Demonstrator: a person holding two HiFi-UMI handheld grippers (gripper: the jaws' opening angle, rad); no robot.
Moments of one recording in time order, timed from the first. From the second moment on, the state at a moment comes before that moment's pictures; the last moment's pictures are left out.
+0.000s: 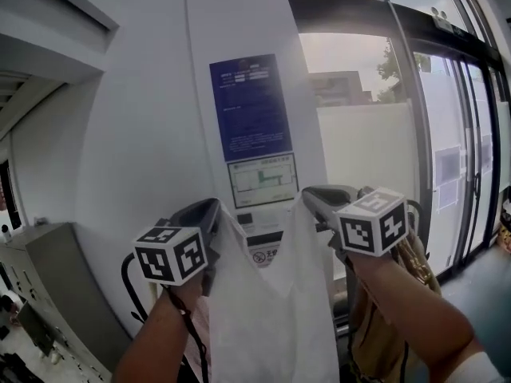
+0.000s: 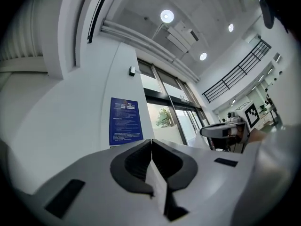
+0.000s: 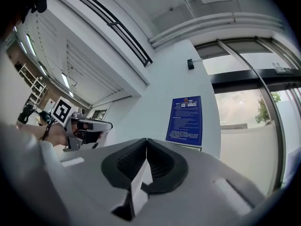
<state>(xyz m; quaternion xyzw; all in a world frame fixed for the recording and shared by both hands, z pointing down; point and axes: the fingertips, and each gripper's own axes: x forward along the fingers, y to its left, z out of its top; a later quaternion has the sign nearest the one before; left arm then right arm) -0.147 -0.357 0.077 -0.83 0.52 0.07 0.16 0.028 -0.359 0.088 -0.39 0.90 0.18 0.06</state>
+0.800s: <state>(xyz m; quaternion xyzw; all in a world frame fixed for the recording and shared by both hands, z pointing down) -0.291 -0.582 -0.049 -0.78 0.61 0.06 0.13 0.081 -0.656 -0.072 -0.49 0.84 0.23 -0.01</state>
